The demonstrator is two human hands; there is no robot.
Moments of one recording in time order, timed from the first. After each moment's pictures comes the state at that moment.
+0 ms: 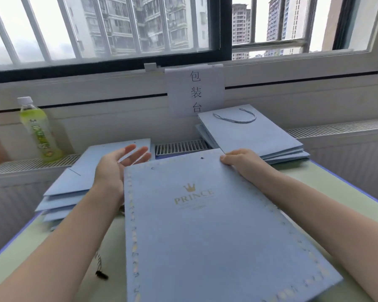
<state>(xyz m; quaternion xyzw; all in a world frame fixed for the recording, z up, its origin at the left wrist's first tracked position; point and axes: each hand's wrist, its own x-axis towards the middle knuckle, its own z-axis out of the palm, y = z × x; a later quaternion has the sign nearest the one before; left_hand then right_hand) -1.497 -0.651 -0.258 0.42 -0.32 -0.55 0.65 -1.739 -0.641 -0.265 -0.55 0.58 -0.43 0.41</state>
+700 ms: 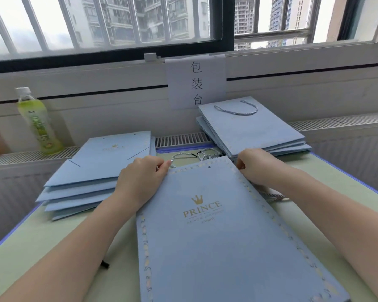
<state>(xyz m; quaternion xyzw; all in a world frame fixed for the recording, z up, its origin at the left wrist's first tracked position) -1.515 -0.646 -0.290 0.61 -0.74 0.03 0.27 -1.763 -0.660 -0.284 -0.72 0.68 -0.08 0.05</state>
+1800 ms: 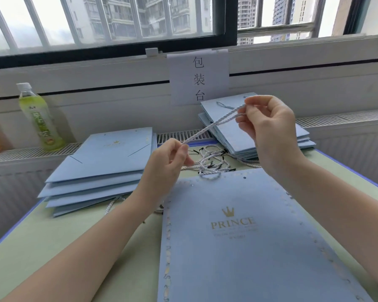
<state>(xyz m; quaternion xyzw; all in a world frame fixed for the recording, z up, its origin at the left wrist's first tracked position) -1.547 -0.638 -0.290 0.41 -0.73 -0.21 0.50 -1.734 -0.627 -0.240 -0.48 0.35 -0.74 0.32</state>
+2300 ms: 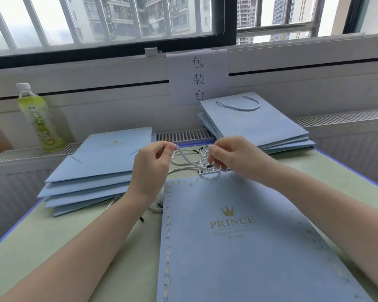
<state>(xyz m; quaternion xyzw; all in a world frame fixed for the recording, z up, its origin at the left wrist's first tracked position) -1.535 -0.647 -0.291 0.47 -0.66 -0.19 0.55 -1.725 -0.639 -0.272 -0.75 0.50 -0.37 0.24</state>
